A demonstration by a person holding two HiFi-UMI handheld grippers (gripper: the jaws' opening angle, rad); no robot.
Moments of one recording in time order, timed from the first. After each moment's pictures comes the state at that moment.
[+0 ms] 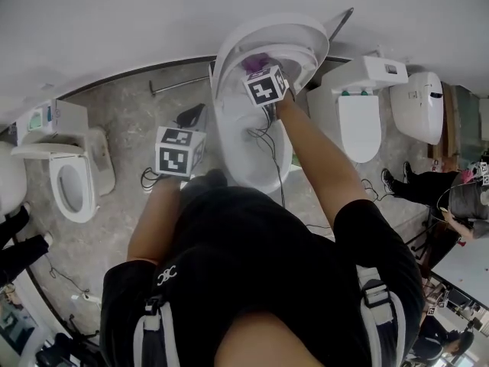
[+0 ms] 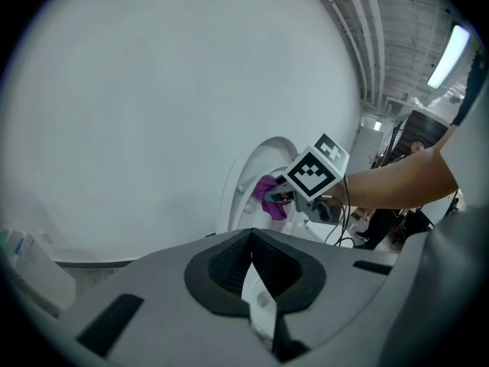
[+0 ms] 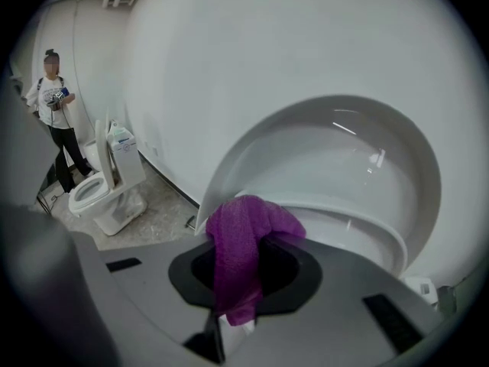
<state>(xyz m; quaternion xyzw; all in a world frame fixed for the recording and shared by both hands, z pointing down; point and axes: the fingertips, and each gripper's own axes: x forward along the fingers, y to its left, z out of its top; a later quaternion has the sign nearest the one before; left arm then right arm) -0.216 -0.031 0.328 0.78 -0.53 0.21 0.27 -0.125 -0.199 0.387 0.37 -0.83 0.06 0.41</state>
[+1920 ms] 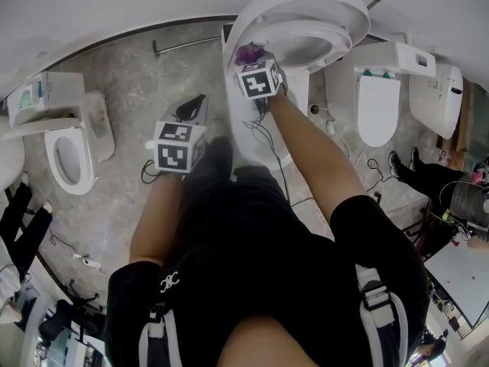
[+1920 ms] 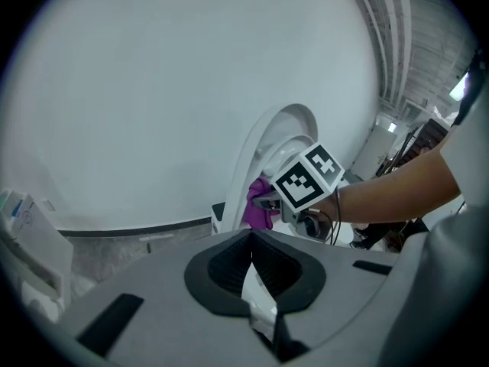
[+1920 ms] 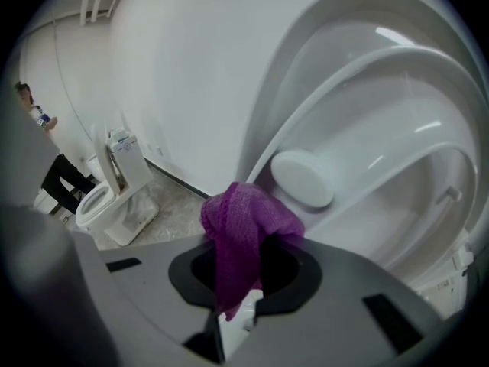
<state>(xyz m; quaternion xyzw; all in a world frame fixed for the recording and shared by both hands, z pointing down) -0.244 -0.016 0.410 0.74 -0.52 0.23 0.35 -0.178 -0.172 0.507 0.36 -0.83 0.14 0.41</state>
